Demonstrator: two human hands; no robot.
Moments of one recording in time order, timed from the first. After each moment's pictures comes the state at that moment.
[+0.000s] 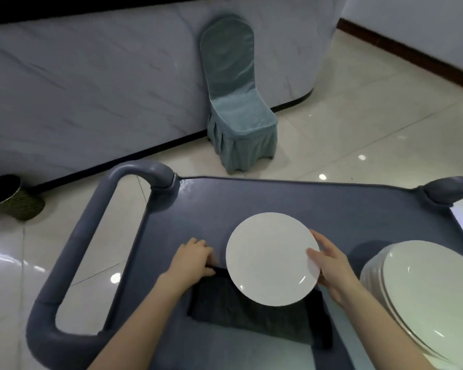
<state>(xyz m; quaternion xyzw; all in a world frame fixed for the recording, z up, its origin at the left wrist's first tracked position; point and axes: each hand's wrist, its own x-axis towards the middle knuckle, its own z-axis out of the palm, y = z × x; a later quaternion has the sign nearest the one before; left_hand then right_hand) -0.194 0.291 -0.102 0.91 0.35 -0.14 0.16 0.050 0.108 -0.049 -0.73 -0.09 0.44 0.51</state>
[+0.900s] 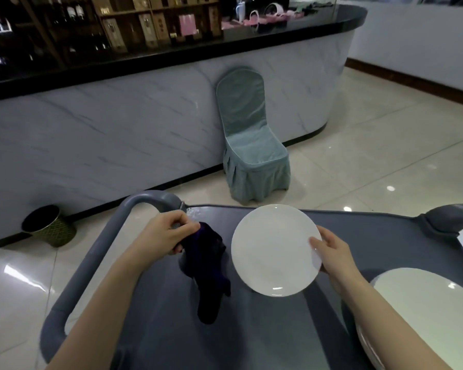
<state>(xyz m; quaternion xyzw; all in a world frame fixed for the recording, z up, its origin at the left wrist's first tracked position) -0.195 0.289 0.074 0.73 0.45 0.20 0.48 0.091 0.124 0.010 -0.70 -0.18 0.39 0.58</state>
